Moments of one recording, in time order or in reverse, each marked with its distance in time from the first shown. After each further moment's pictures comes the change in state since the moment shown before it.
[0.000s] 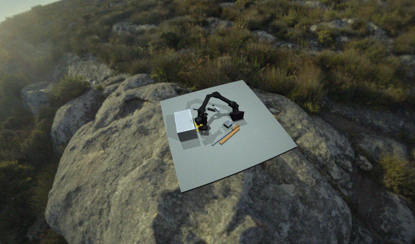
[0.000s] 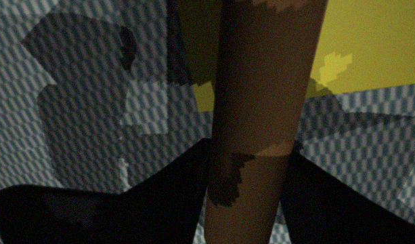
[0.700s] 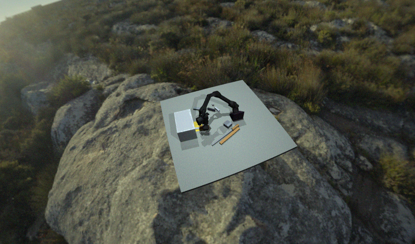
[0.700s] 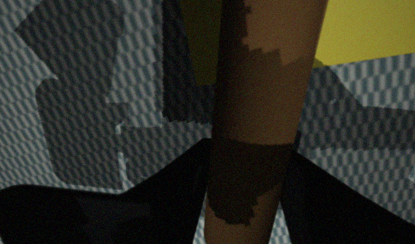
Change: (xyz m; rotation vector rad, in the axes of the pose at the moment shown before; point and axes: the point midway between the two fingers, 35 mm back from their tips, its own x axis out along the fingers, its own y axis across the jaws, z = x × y) arm 0.001 -0.001 -0.014 0.004 0.002 0.000
